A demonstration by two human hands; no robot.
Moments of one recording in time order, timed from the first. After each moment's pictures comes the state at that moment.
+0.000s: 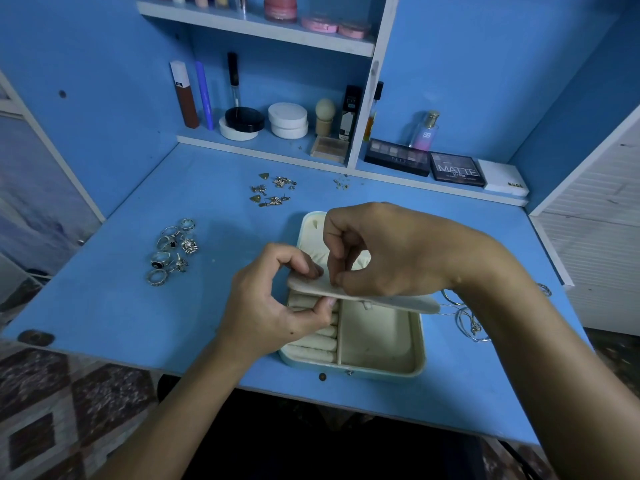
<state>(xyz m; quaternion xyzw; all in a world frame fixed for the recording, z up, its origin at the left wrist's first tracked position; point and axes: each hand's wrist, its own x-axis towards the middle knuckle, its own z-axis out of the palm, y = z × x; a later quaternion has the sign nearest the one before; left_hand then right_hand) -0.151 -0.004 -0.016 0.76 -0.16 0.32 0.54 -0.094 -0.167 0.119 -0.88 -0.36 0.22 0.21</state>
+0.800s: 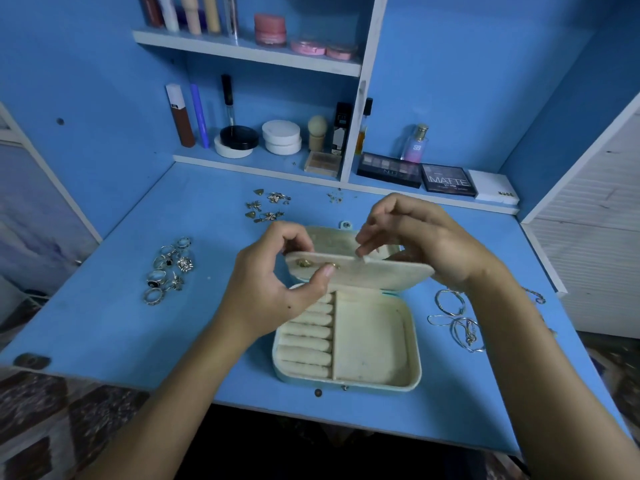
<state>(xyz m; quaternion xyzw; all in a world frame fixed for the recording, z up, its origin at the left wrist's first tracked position) -0.122 0.000 0.007 0.79 -0.16 0.30 0.52 -0.053 -0.215 0.076 -0.73 -0.19 0.21 0.62</state>
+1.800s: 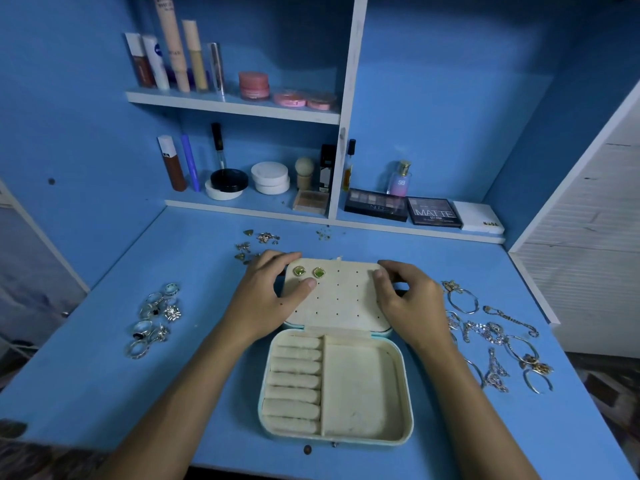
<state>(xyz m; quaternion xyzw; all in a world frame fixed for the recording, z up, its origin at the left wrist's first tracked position) -0.055 0.016 -0.021 0.90 -0.04 0.13 0.42 -0.033 -0.222 -0.016 -0.86 -0.04 -0.17 0.48</state>
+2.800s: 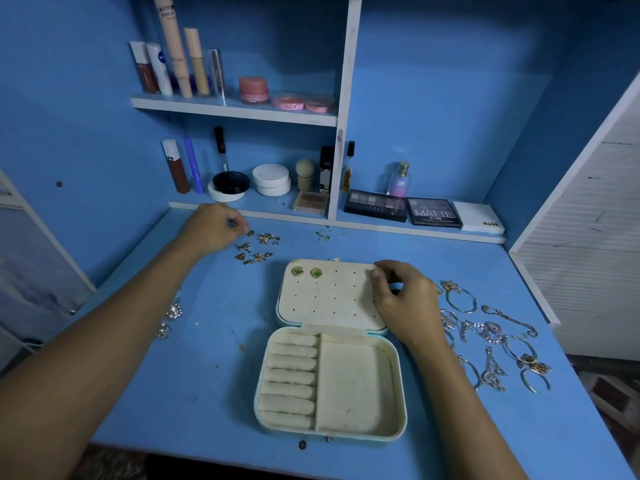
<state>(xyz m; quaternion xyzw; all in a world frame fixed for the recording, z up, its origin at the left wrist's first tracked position) 0.043 0.120 0.014 0.96 0.05 0.10 0.25 -0.029 -0.221 -0.020 -0.86 -0.07 -0.18 0.47</state>
